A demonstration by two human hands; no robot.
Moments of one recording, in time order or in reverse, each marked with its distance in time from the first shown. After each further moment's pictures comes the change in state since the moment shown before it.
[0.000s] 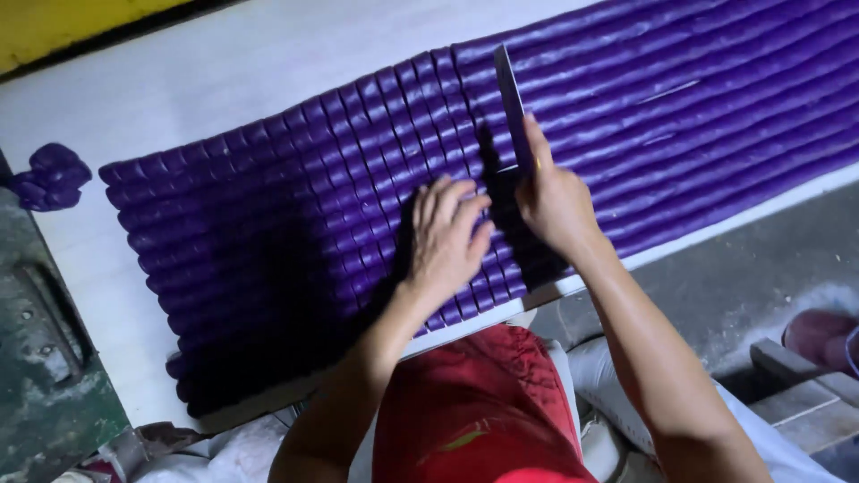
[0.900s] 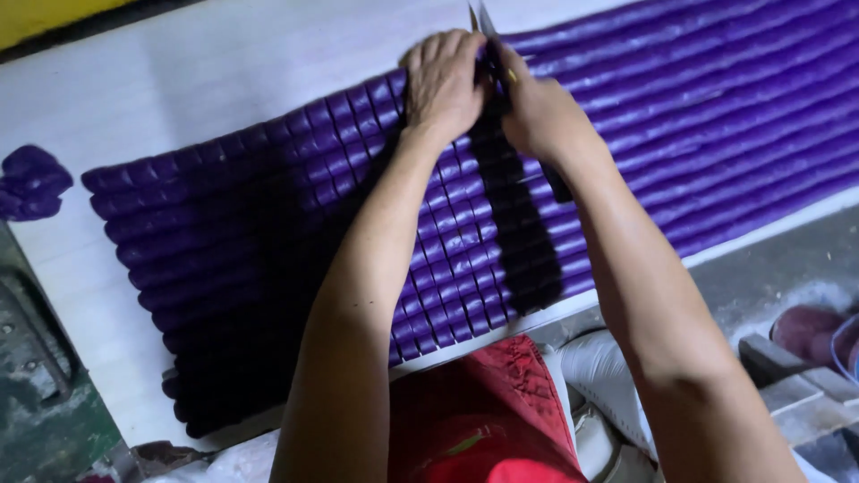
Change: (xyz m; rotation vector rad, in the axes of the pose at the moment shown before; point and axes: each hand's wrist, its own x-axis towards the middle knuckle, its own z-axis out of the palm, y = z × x) left_hand 0.189 -0.137 0.059 0.275 -0.023 0.008; right_hand 0.132 -0.058 -0.032 -0.023 -0.255 0.093
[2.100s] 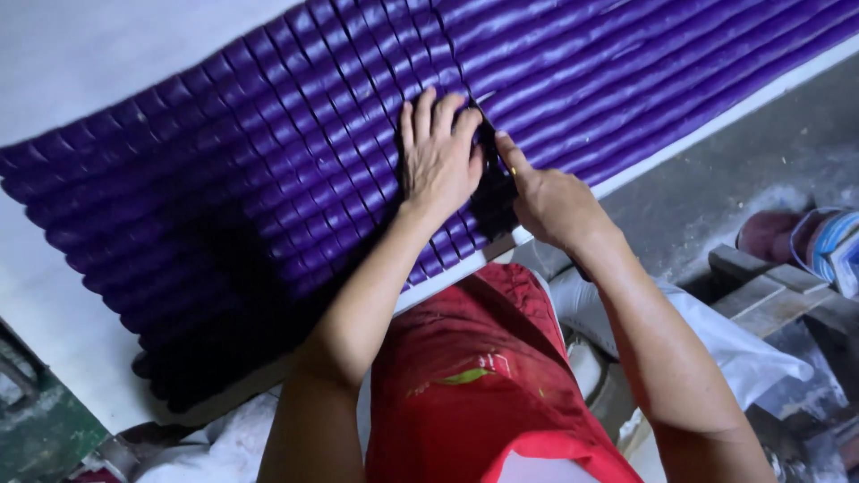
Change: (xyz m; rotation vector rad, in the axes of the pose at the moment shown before) left_hand -0.165 0.117 -0.025 -0.087 -0.085 0.039; right_hand -0.191 0.044 0.055 -0.154 -0.302 0.274
